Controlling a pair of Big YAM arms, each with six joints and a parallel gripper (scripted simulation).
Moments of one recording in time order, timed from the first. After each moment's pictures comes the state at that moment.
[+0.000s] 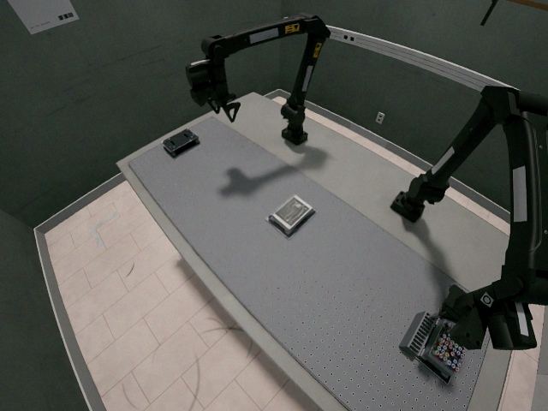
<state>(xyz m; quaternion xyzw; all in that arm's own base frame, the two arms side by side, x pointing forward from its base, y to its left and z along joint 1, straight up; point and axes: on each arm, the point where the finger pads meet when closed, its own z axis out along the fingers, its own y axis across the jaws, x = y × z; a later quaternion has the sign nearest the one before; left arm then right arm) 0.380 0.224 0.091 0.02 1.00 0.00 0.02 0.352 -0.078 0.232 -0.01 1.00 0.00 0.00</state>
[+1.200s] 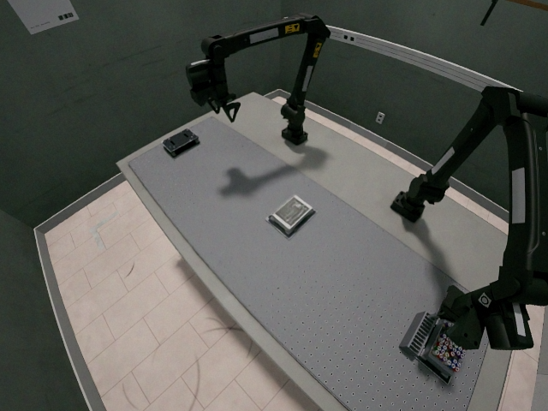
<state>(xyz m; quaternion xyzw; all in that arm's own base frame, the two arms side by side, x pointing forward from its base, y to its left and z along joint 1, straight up) 0.380 0.224 0.086 0.02 1.00 0.00 0.02 0.352 -0.078 0.232 -0.01 1.00 0.00 0.00</state>
